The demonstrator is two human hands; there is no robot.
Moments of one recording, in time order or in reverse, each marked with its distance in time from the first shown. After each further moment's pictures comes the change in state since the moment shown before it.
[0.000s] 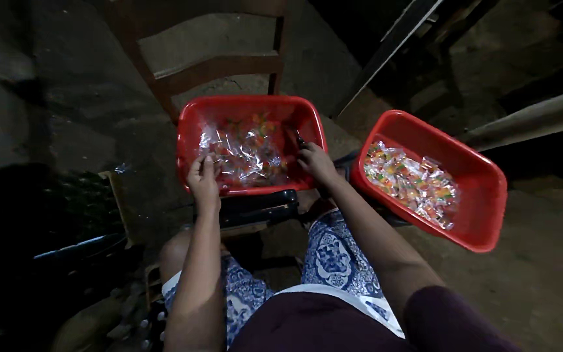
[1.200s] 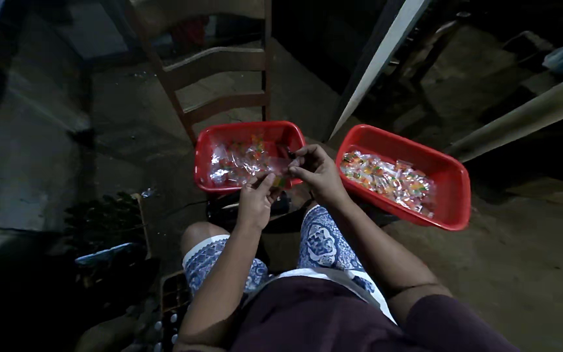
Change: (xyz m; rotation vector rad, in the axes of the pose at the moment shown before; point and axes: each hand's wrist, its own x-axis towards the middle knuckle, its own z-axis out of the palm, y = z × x) left_hand -0.165 0.107 0.039 -0.473 -0.338 -0.296; right_hand -0.165 -0.147 -0.104 1.218 0.300 -0.232
